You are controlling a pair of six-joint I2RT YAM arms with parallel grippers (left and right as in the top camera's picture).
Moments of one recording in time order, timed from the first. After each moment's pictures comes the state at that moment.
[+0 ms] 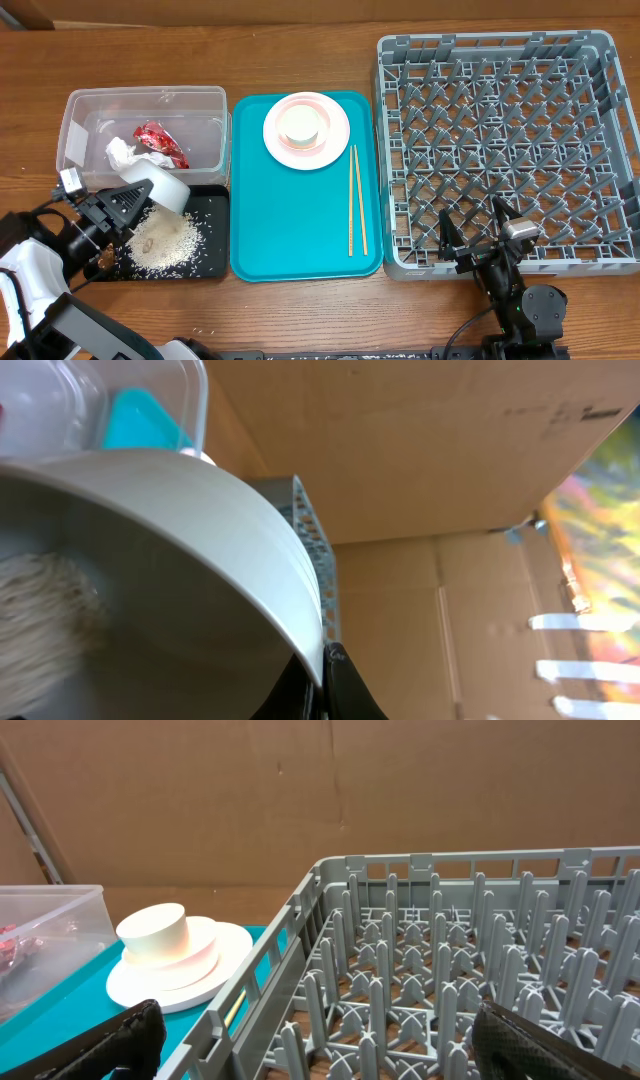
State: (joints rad) left arm 0.86 1.51 0.92 -1.04 1.47 0.22; right arm 0.07 0.01 0.02 -0.02 -0.20 0.12
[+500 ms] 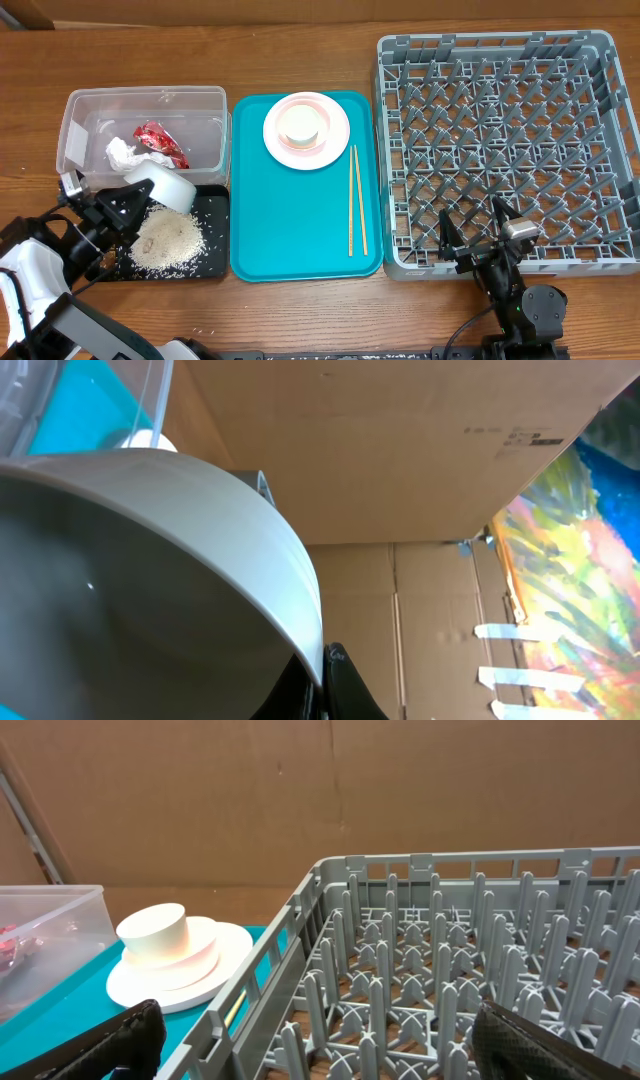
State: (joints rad) left arm 0.86 1.51 0.92 -1.14 1.54 0.22; right arm 0.07 0.01 0.02 -0.02 -0.20 0.11
